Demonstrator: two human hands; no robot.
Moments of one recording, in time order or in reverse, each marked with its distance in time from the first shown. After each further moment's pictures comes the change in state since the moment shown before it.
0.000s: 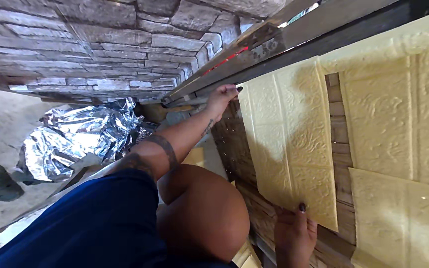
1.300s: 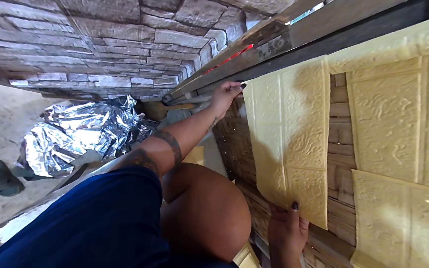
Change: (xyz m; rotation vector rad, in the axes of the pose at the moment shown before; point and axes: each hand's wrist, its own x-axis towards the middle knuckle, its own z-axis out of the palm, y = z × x) left_hand 0.011 -0.007 0.001 0.002 -0.013 0.072; right_hand -0.003 0.020 -0.003 0.048 -0.046 0.001
